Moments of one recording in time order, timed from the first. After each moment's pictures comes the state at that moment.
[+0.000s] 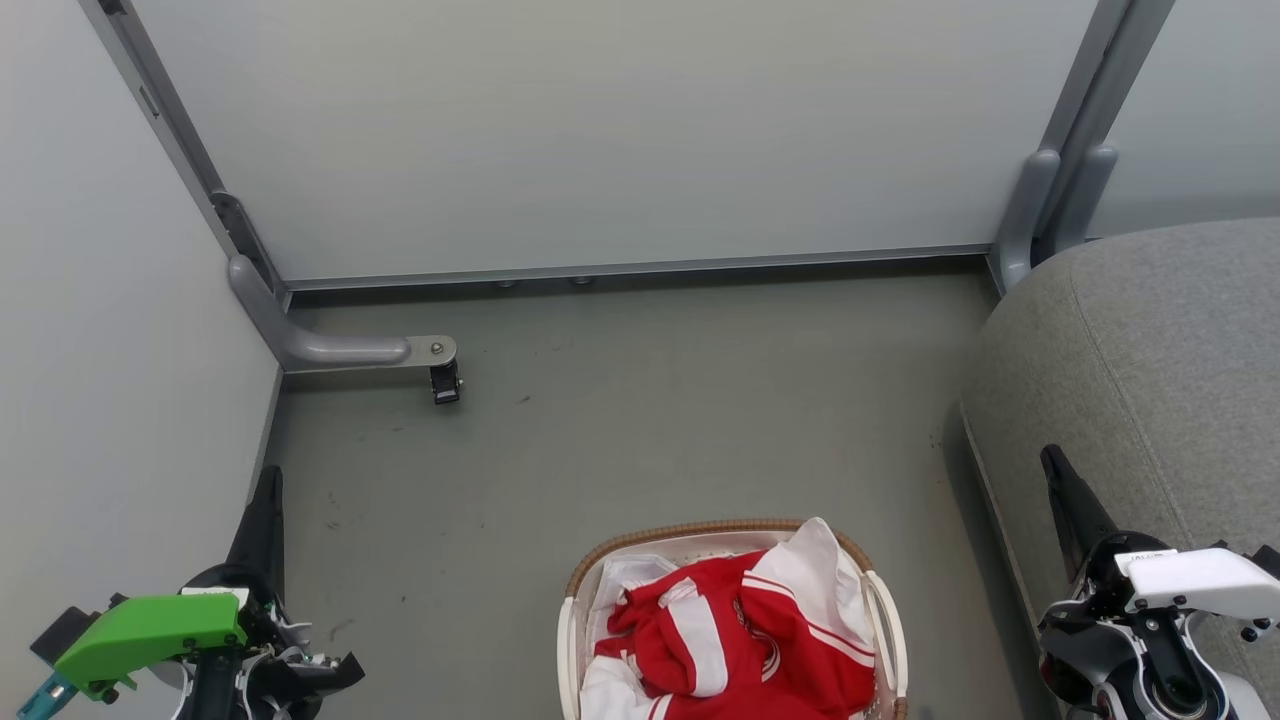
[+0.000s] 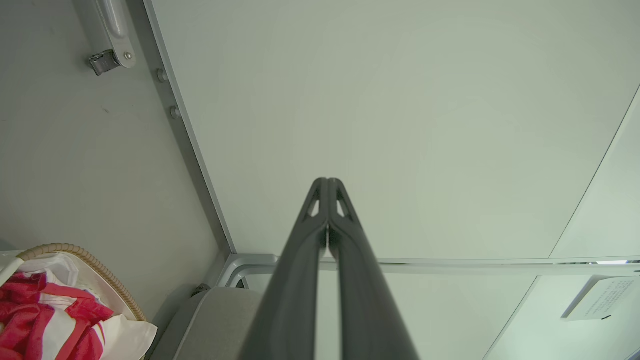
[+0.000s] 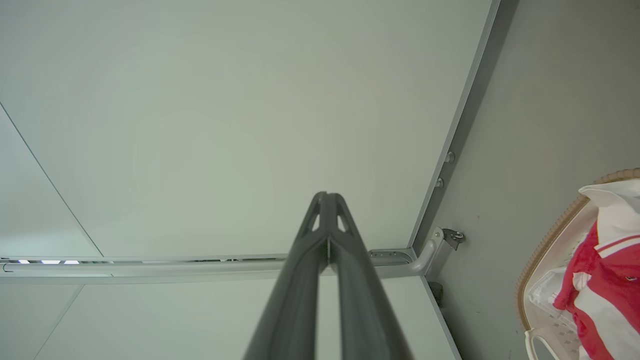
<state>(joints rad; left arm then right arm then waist) -0.11 0.02 0.15 0.25 -1.58 -0.13 0.14 -0.11 -0.05 -0.11 0.24 1.61 0.13 0.11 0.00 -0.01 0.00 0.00</state>
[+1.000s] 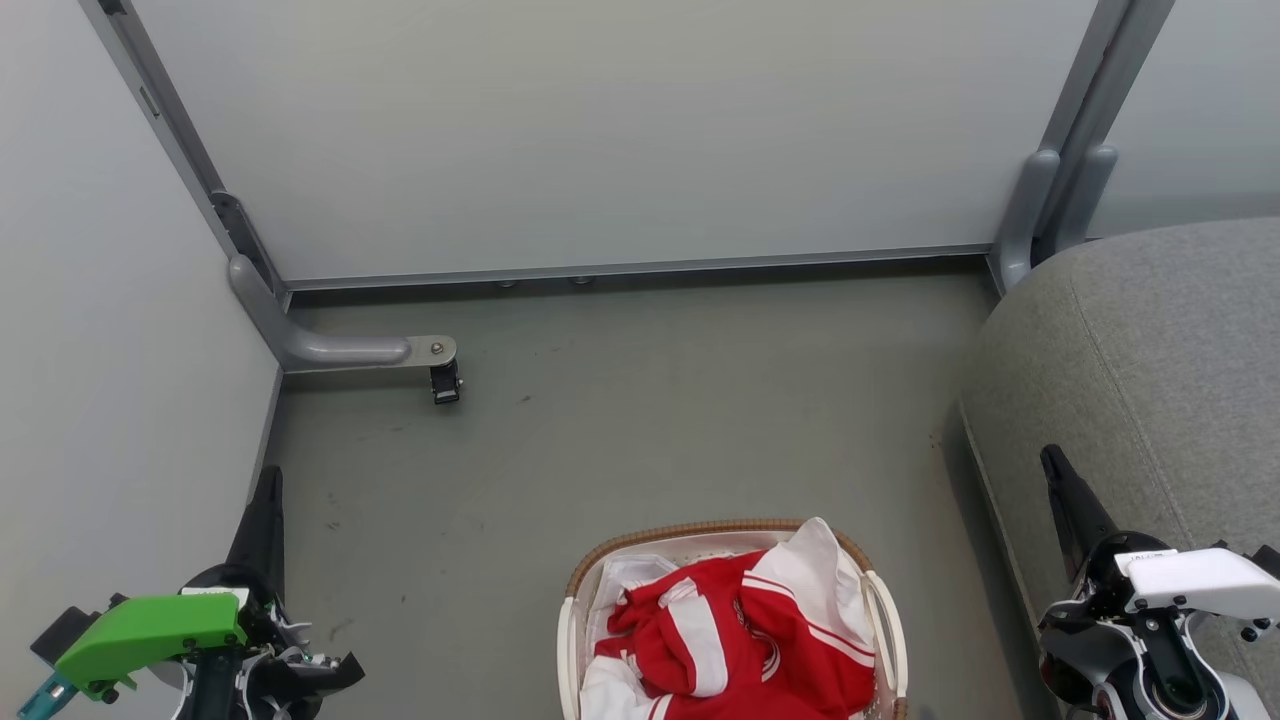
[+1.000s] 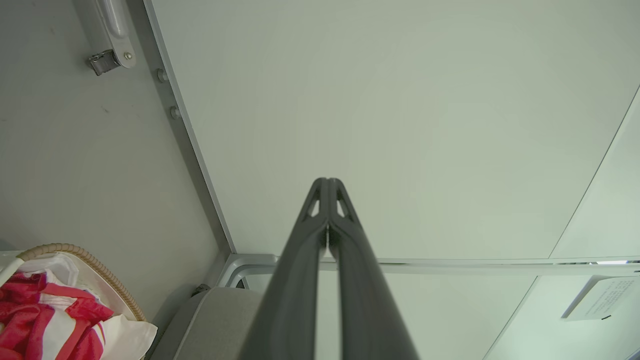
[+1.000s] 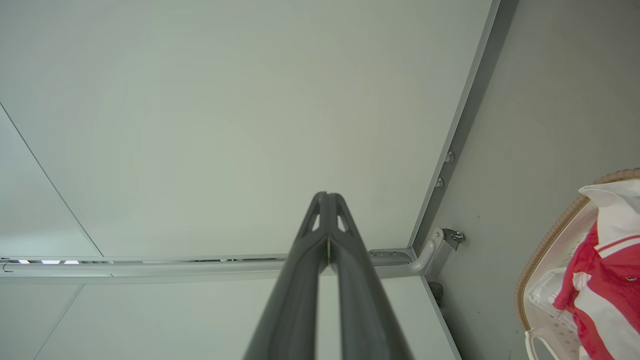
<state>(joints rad) -0.11 0.02 0.15 0.25 -1.58 -0.13 0.14 -0.11 -0.05 -0.11 0.24 1.61 0.13 0.11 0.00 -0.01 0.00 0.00</state>
